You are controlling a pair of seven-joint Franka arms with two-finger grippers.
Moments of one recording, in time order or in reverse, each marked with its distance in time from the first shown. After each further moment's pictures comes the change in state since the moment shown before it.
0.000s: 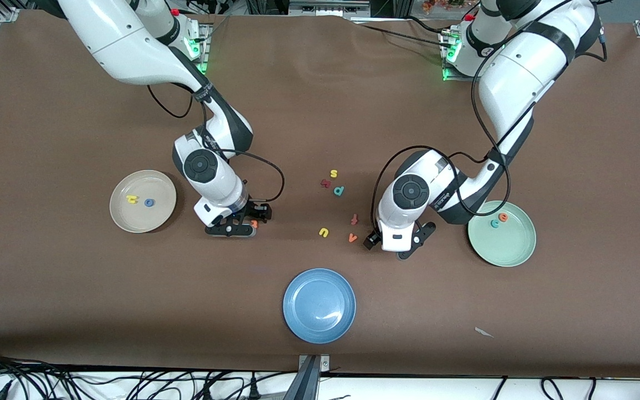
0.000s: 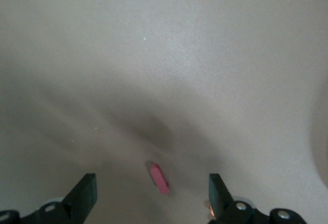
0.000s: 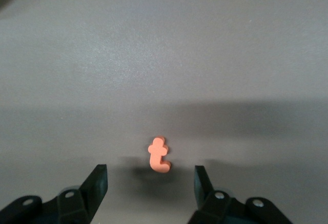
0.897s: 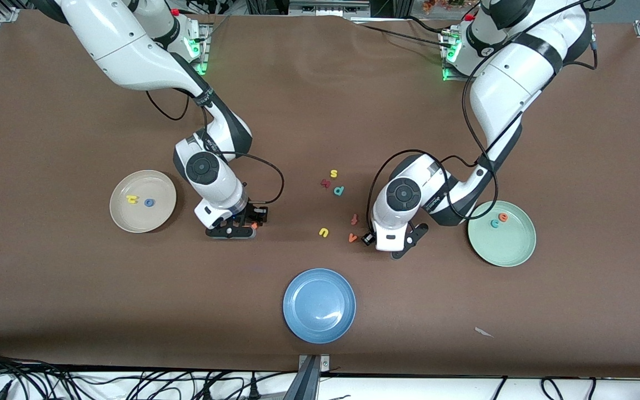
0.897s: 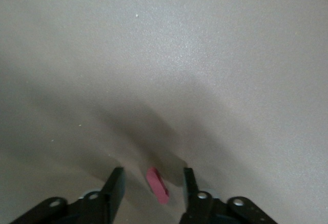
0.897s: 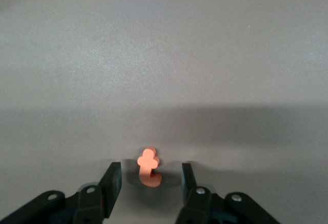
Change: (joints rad) left arm -0.035 0.036 0.035 0.002 0.000 0.039 -0.001; right arm 0.000 0.020 -0.010 0.002 -0.043 0.033 0.003
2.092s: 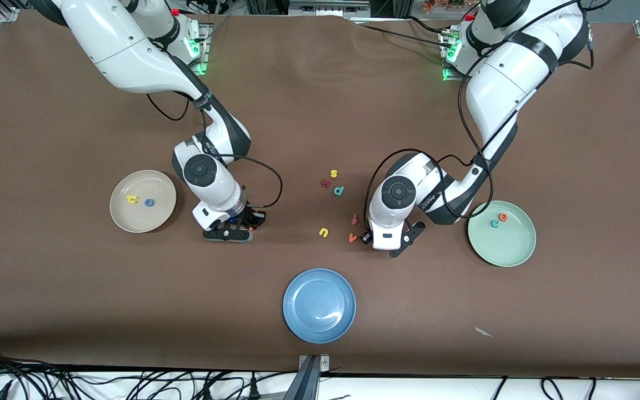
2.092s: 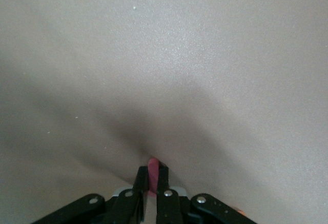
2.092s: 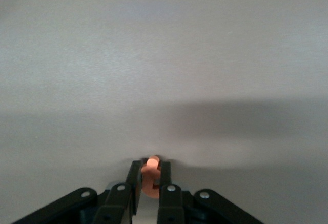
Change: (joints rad) left arm -0.027 0.000 0.017 0.007 0.000 -0.001 -0.022; right arm -0.008 -0.018 -0.008 0.024 -0.001 -0.075 0.033
